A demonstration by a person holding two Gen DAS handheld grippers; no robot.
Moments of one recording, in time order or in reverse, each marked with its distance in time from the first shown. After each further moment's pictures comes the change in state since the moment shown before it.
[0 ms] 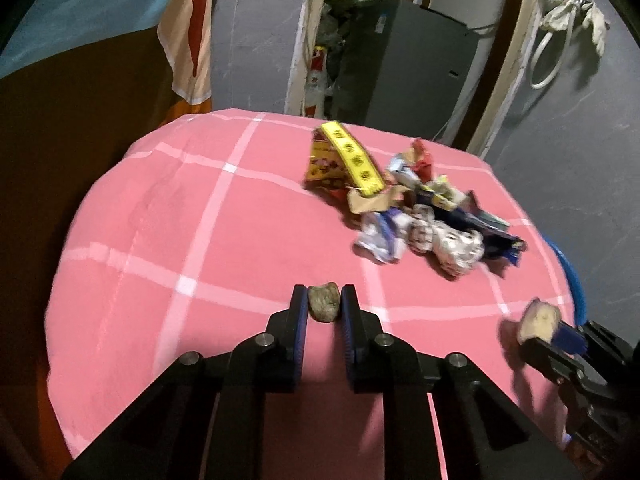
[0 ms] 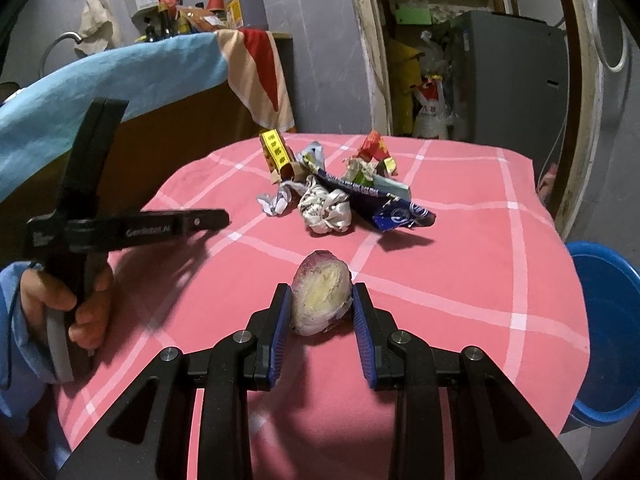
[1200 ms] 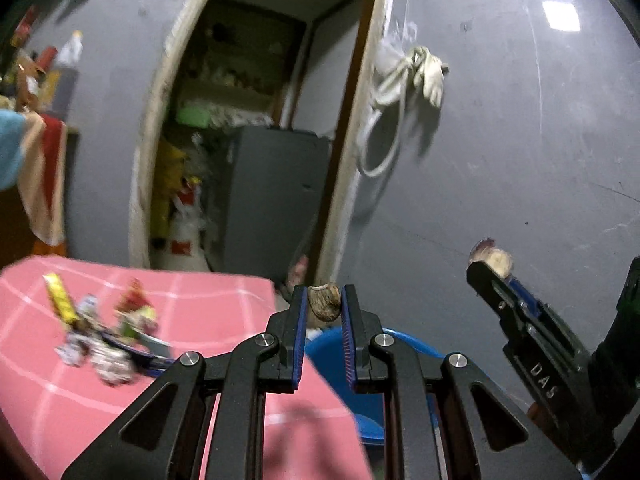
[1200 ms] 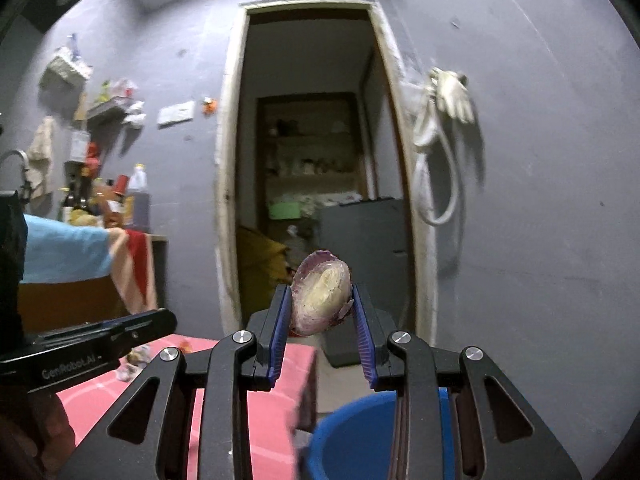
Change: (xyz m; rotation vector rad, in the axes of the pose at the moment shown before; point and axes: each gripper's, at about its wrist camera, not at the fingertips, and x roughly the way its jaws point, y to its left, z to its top) left arm -0.046 -0.232 0.011 0.173 -0.460 -0.359; right arm -0.164 -0.105 -0.020 0.065 -0.706 -0.476
